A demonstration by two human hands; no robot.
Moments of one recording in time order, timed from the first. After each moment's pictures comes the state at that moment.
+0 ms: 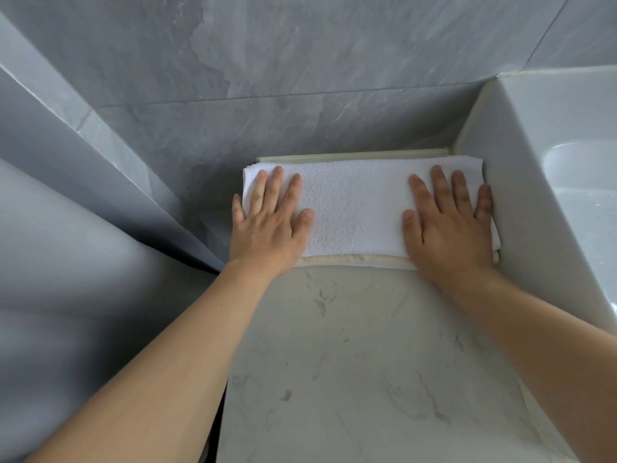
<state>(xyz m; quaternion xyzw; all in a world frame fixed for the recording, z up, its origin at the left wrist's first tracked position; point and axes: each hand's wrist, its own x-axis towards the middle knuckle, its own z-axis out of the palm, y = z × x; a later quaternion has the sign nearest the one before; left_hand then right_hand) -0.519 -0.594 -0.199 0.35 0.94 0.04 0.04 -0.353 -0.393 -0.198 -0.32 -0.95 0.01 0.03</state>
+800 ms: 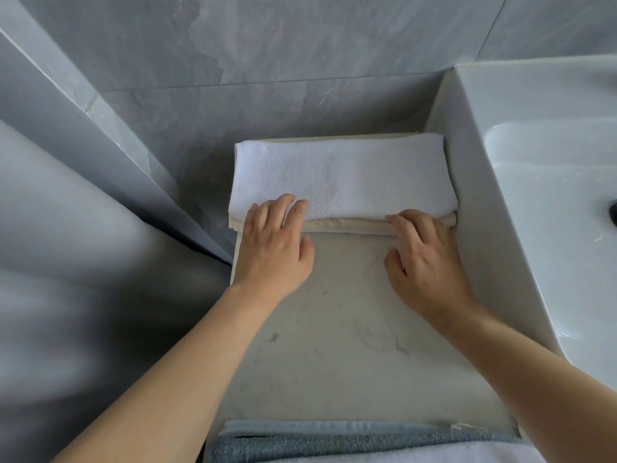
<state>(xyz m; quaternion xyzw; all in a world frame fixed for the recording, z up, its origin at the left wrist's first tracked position) -0.421 -0.623 -0.159 0.42 0.90 0.09 -0.02 -0.268 -0.455 -0.171 -0.23 -0.95 0.16 0.15</state>
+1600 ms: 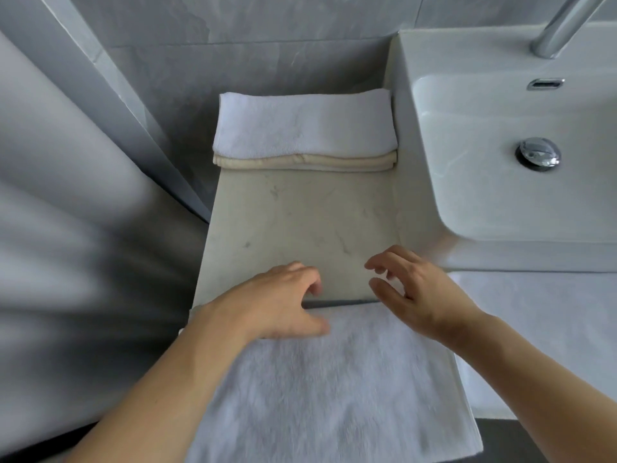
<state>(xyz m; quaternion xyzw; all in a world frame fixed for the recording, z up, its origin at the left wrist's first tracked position) -0.244 -0.692 -0.111 0.43 0.82 0.06 0.37 -0.095 -0.502 -0.133 -0.13 -0.94 0.30 0.00</state>
